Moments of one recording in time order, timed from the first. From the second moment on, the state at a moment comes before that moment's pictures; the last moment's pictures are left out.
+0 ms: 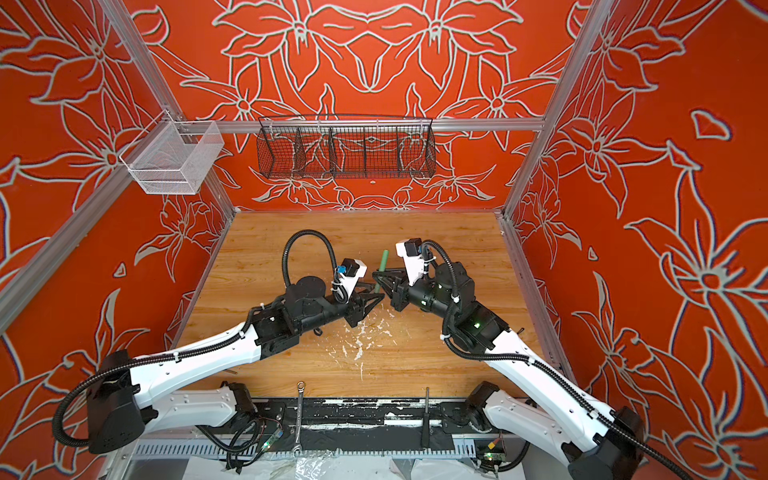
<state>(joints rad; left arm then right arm) -0.88 1.19 0.84 0.11 0.09 -0.21 0.67 0.92 0.82 -0.03 -0.33 0.39</state>
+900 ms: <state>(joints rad) -0.86 1.18 0.85 0.00 0.22 -0.24 0.67 0.95 0.80 -0.02 -0.38 0.40</state>
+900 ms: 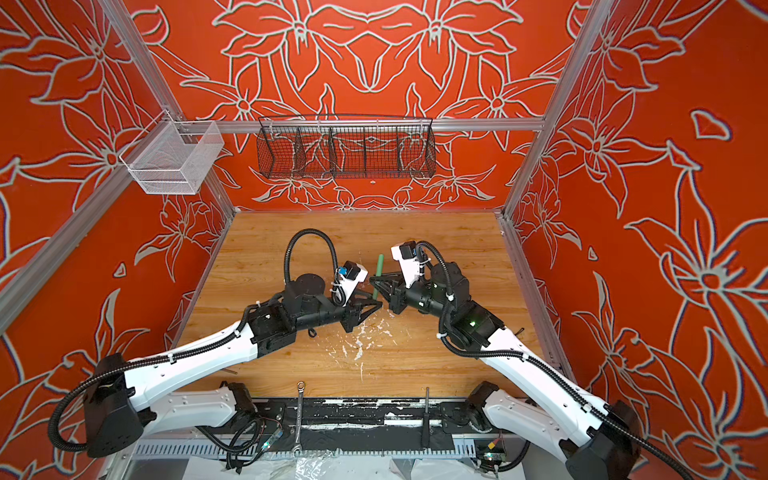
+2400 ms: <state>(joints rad) -0.83 1.23 0.83 -0.03 0.25 -0.29 0.57 1.02 1.01 -0.28 -0.28 0.40</state>
